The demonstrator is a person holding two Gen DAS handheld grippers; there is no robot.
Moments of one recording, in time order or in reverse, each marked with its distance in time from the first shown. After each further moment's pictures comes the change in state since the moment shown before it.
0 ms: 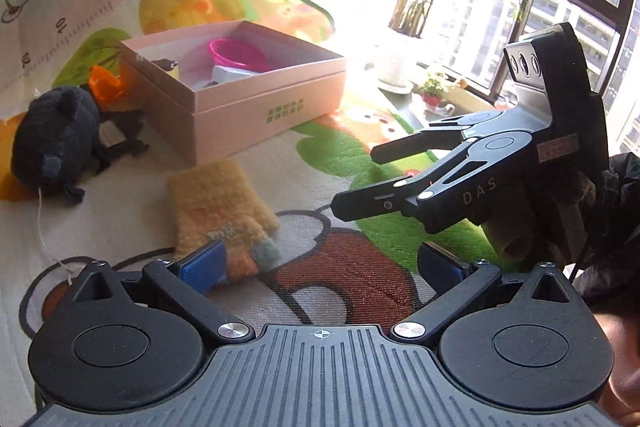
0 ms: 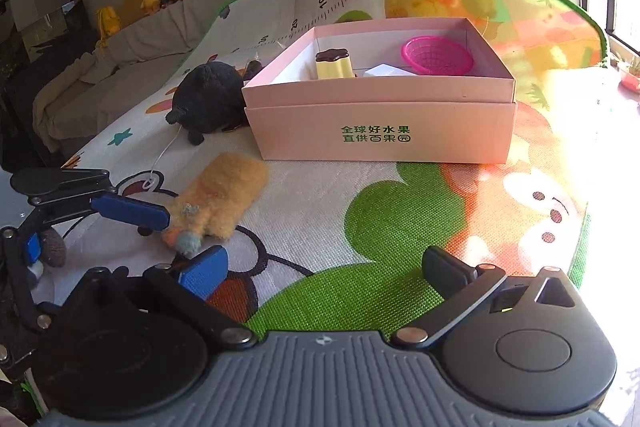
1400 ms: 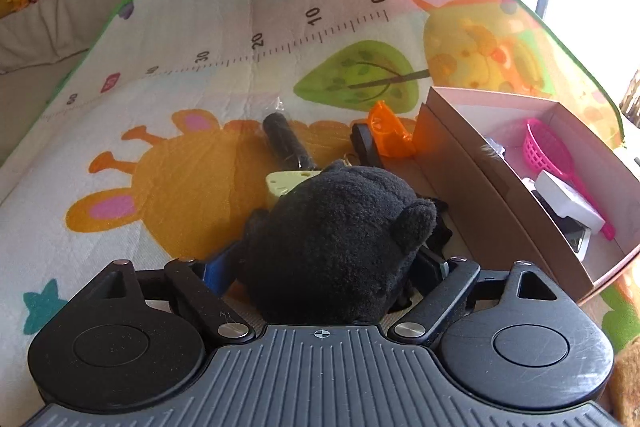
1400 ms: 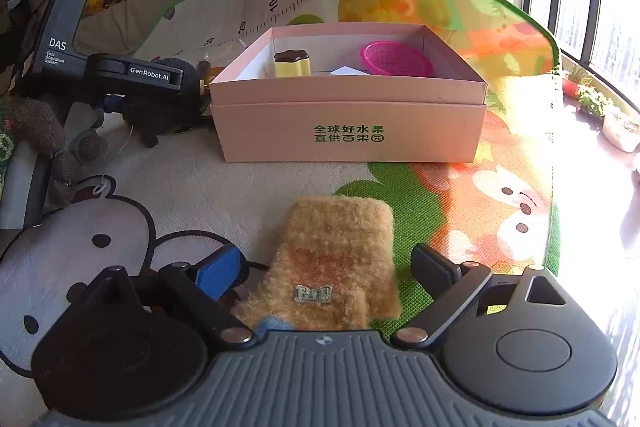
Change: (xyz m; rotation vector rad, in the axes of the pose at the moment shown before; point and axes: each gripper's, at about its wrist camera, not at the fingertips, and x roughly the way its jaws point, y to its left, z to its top) left arm 0.055 0.136 0.065 -0.305 -0.031 0.559; right arm 0.010 0.025 -0.008 0.015 -0.030 -0.223
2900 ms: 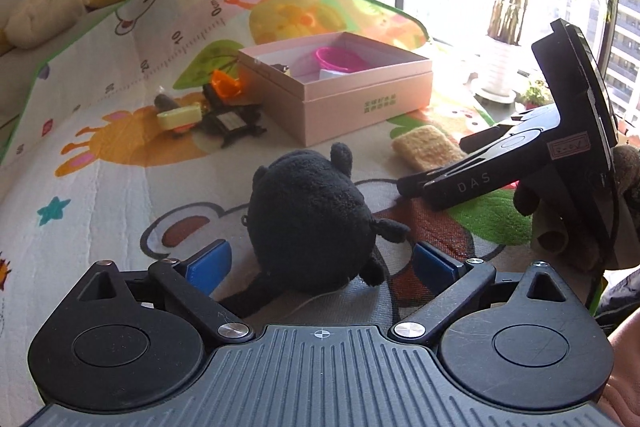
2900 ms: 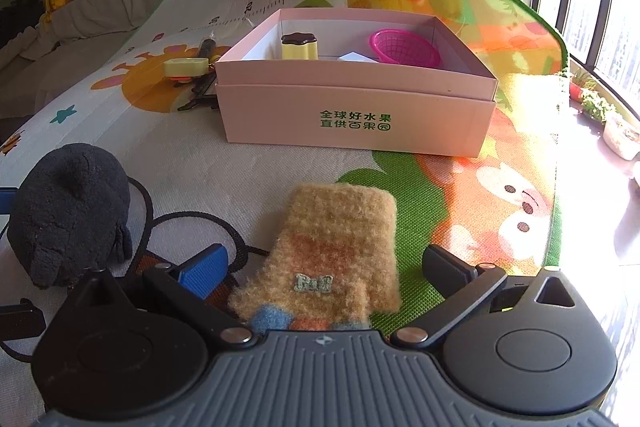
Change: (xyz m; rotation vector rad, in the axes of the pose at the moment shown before) left arm -0.161 -0.050 -0.123 0.242 -0.034 -0.261; right arm 0.001 0.005 0.001 -0.054 0.052 -0.016
